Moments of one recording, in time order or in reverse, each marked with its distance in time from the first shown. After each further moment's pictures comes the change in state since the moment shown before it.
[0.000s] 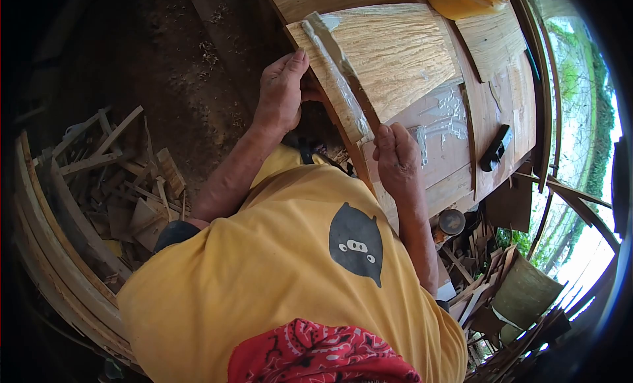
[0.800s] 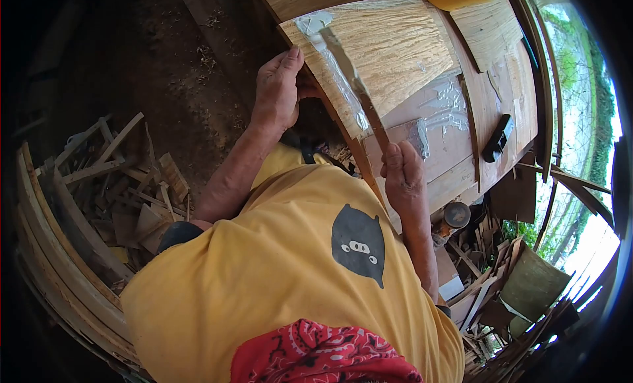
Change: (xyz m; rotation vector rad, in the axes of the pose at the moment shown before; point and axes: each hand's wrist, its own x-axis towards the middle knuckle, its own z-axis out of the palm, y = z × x) left_hand -0.002 0.003 0.003 -0.008 0.031 0.006; right_hand -0.041 0.002 -0.011 0.030 0.022 0.090
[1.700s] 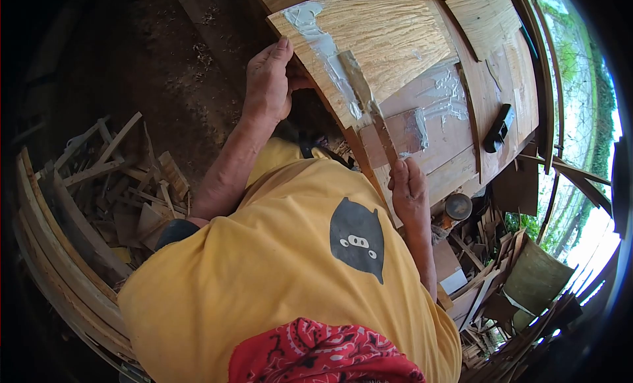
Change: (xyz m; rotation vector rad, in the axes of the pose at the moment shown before) left_hand 0.000 -0.005 0.002 -0.003 0.039 0.002; right_hand -0.042 0.033 -0.021 0.039 -0.059 0.185
